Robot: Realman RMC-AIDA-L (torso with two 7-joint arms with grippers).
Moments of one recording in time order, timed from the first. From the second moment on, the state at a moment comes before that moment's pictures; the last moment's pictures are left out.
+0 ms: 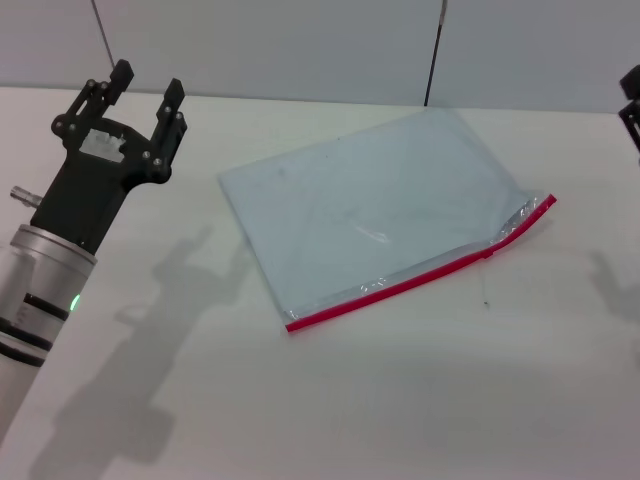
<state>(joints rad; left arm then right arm) -0.49 -2.03 -0.12 -0.23 1.68 1.51 0.02 0.53 2.03 -0.04 0.16 -1.49 -1.52 0.31</state>
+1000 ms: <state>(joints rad) -0.50 -2.03 -0.12 -0.22 1.68 1.46 0.07 0.70 2.02 -0.24 -0.20 -1.99 -0.87 1.46</state>
